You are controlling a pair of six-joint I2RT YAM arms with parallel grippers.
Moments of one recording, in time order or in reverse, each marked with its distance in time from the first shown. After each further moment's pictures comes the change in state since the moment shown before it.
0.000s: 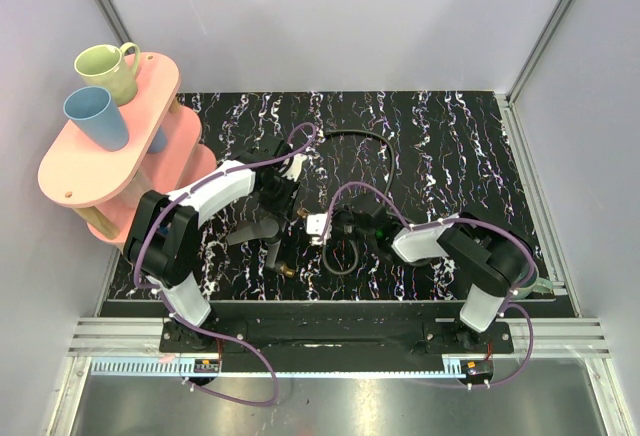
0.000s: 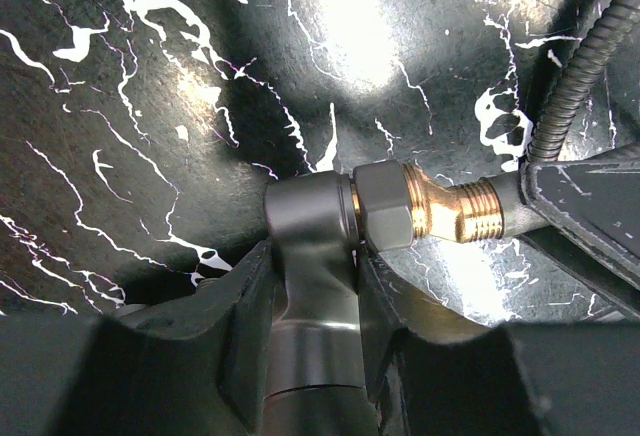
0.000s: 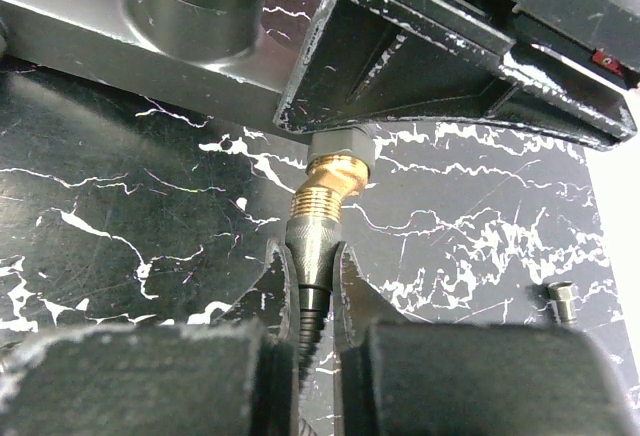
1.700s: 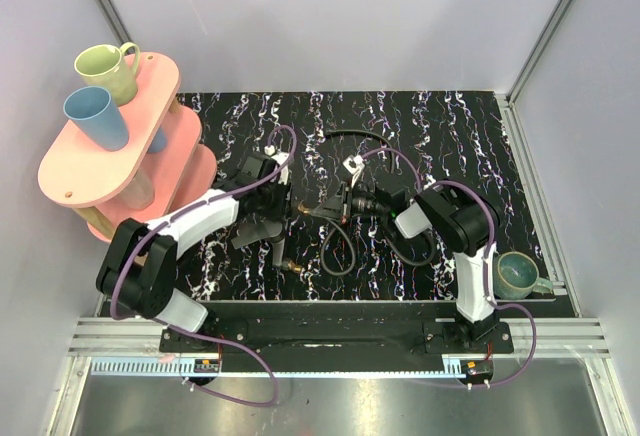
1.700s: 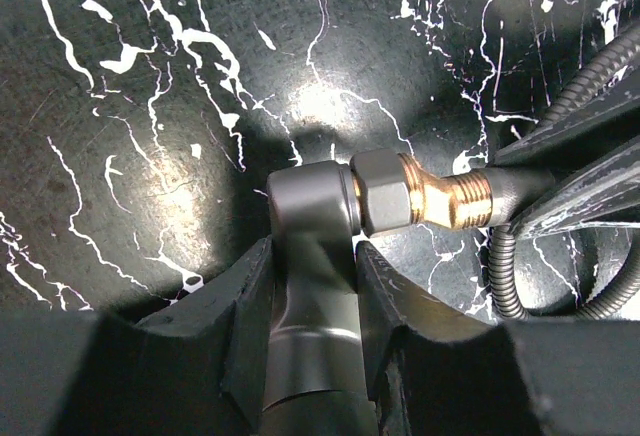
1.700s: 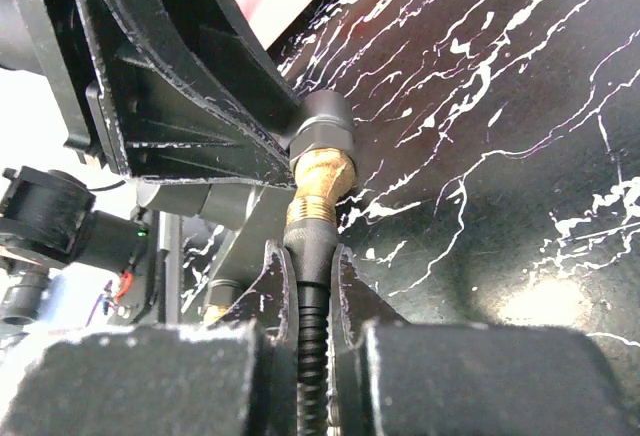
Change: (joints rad) left arm -0.002 -0.204 -0.290 0.370 -0.034 -0.169; right arm -0.275 0.304 0.098 0.415 -0.432 1.448
